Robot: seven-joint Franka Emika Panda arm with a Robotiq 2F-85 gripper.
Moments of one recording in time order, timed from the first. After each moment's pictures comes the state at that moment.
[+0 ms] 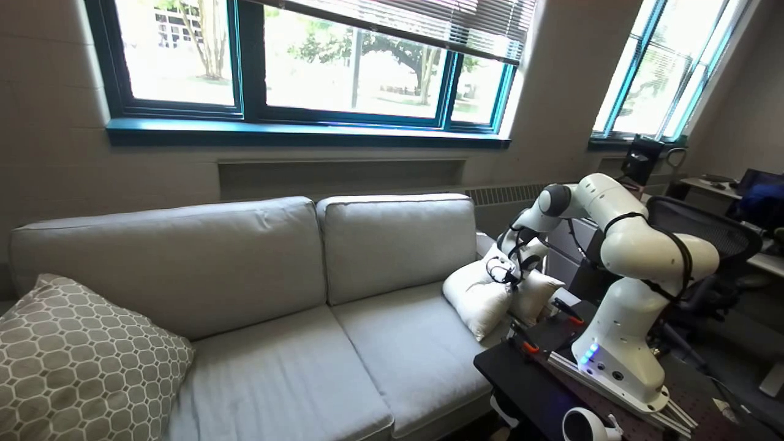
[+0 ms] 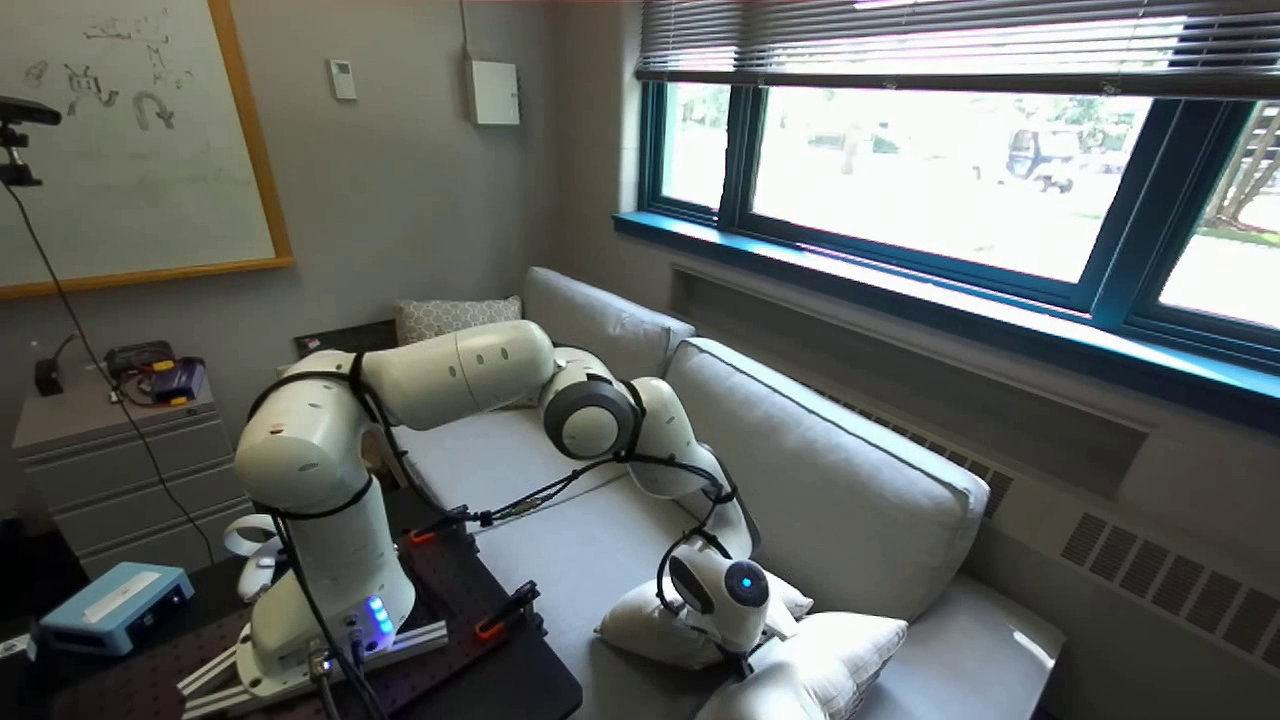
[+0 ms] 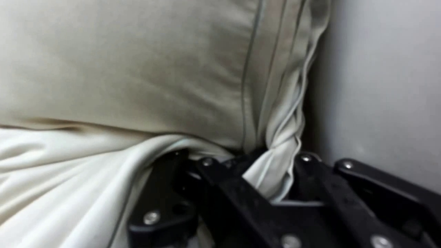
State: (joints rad) arm -0.45 1.31 -0.10 -1.49 1.10 2.73 1.89
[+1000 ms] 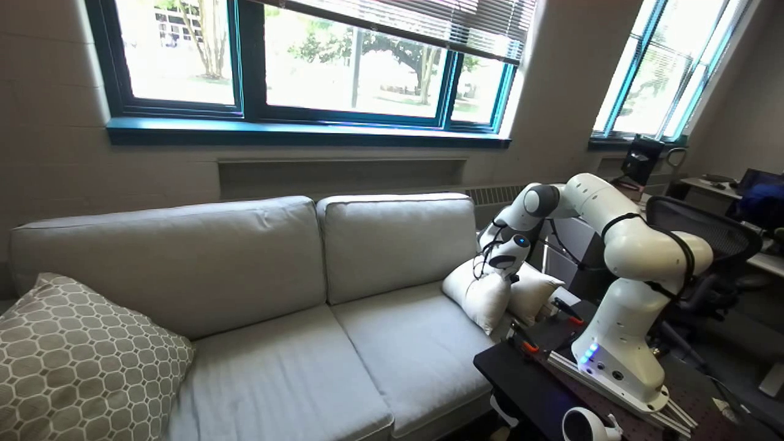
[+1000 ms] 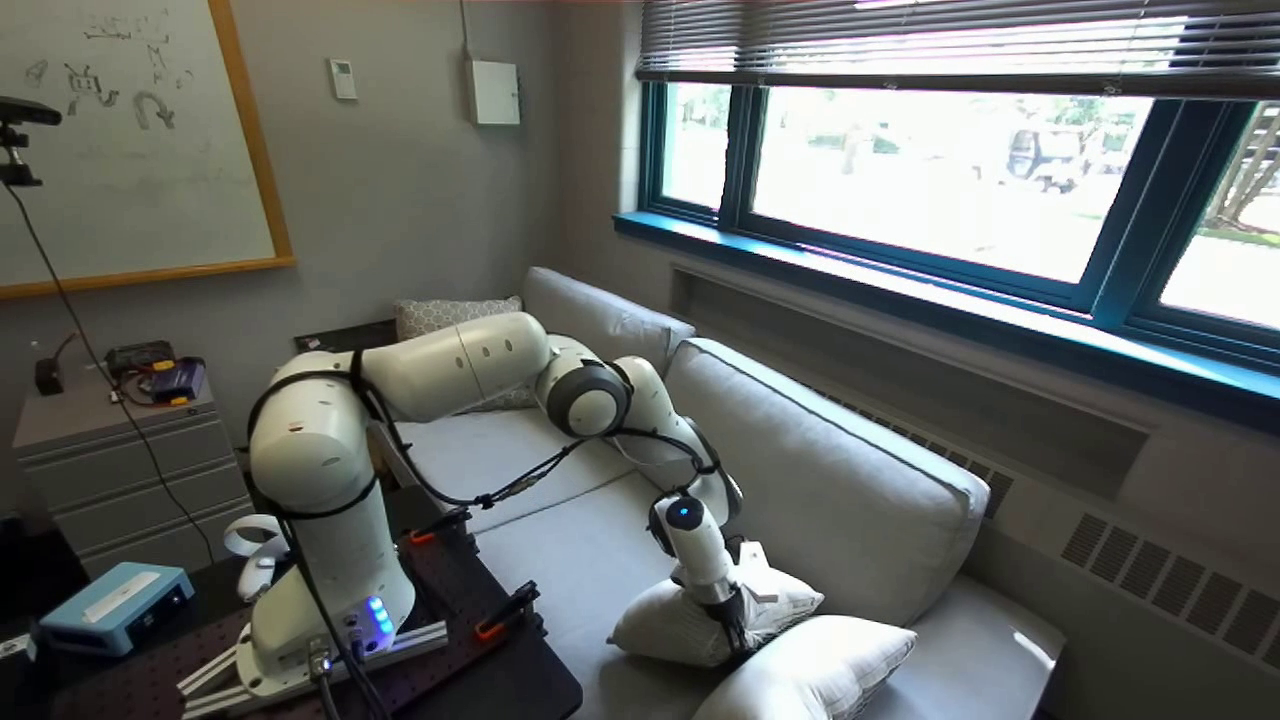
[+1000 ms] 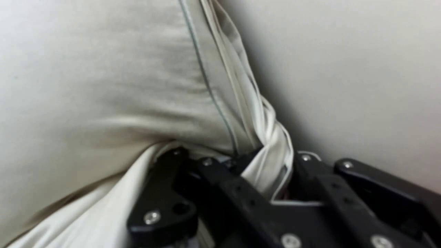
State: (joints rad) arm -0.28 1.32 -0.04 -1.45 1.61 3.35 1.88
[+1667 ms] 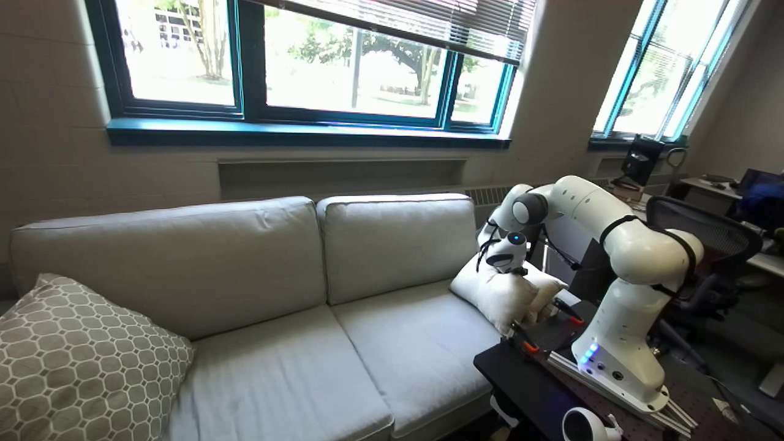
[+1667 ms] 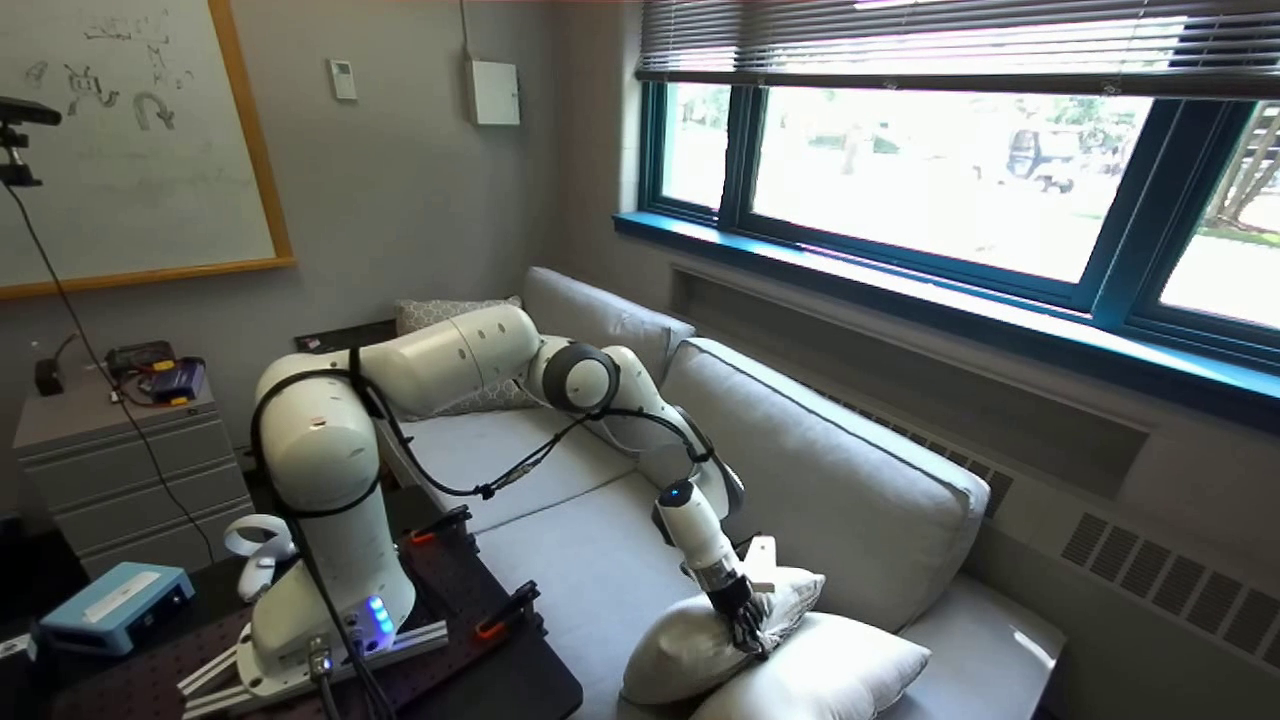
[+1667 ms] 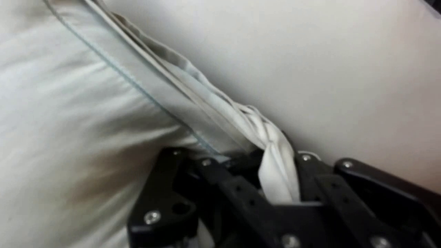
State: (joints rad) arm -0.07 1.35 -0.28 -1.43 1.85 3.44 2.06
